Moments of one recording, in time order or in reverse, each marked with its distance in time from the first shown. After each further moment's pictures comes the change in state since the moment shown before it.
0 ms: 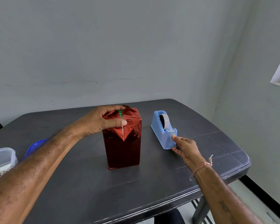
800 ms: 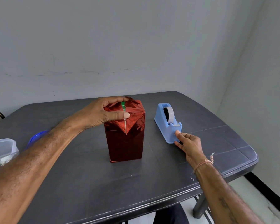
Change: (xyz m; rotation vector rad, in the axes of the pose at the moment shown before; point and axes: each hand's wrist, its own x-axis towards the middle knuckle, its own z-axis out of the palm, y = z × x) left_hand 0.002 -0.003 -0.001 0.006 0.005 -0.017; right_hand 0.005 0.013 0.005 0.012 0.070 -0.014
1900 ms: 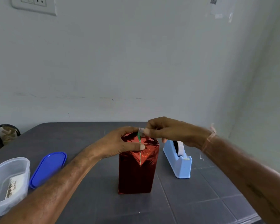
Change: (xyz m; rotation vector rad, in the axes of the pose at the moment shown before) left_hand -0.003 0.000 0.001 -0.020 0.032 -0.033; right_hand -0.089 -0.178 0.125 -1.022 -0.955 -0.572
